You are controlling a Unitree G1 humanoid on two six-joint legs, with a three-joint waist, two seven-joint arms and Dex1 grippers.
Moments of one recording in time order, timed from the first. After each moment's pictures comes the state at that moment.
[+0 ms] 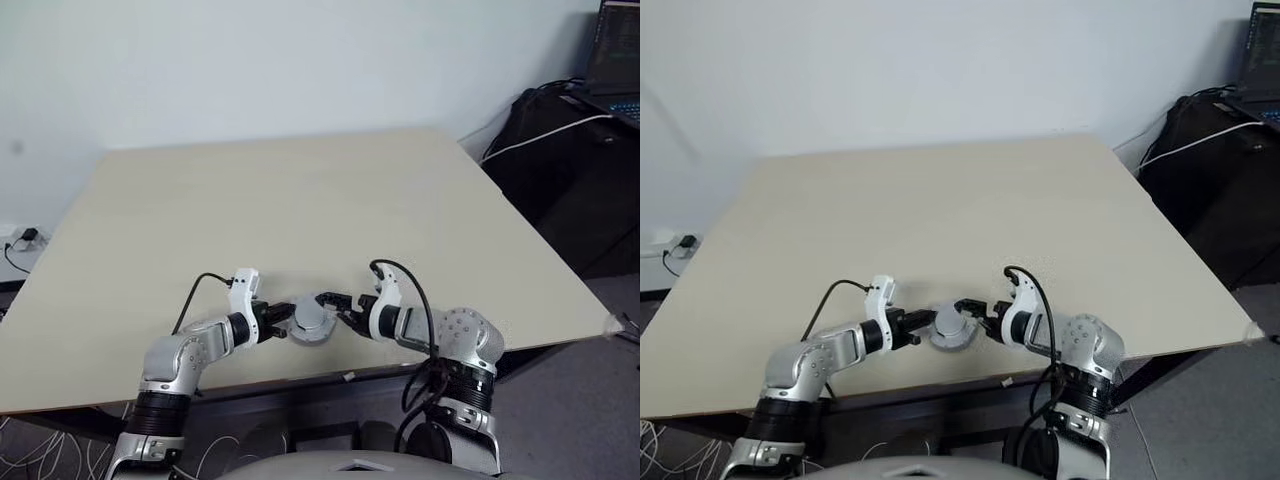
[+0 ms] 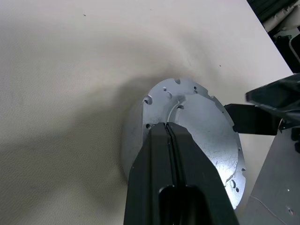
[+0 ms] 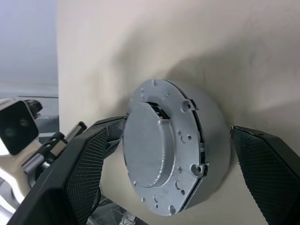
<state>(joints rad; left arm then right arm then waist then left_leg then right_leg) -0.11 0.23 -0.03 -0.01 -0.51 0.90 -0.52 -0.31 0.16 -0.46 -0.04 0.53 1.53 0.19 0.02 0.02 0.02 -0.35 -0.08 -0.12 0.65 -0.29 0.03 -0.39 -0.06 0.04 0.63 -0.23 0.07</state>
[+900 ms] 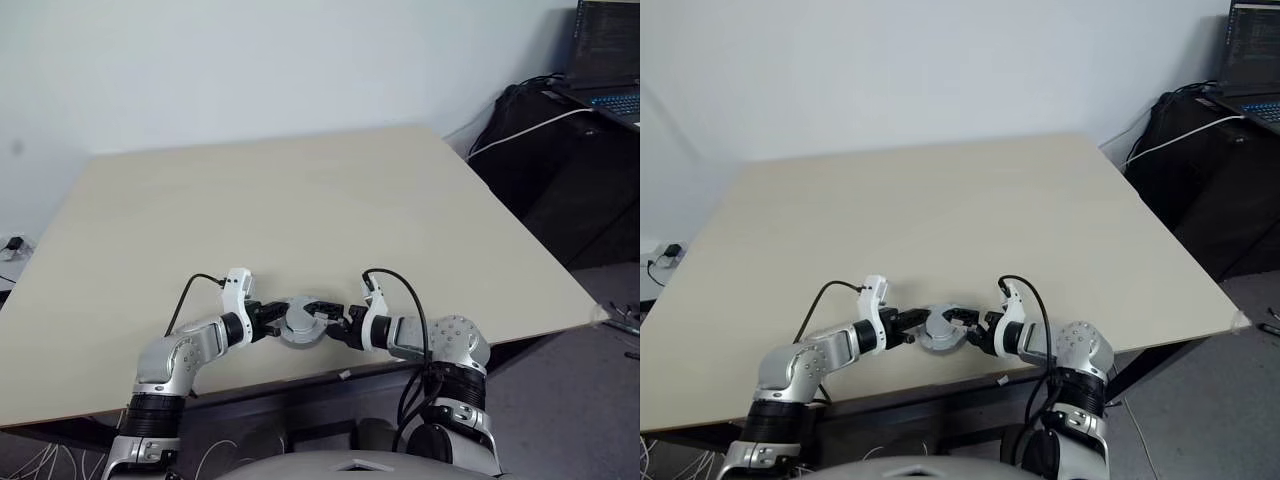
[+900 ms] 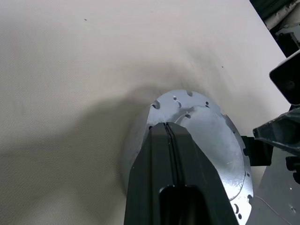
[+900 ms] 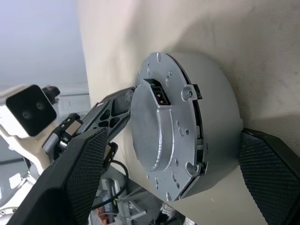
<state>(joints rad) -0.10 0.22 0.01 -0.02 -0.51 0.90 -0.51 -0.31 0.16 -0.48 0.15 0.63 1.50 0.24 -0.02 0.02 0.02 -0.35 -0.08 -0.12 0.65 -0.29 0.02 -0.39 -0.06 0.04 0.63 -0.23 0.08</state>
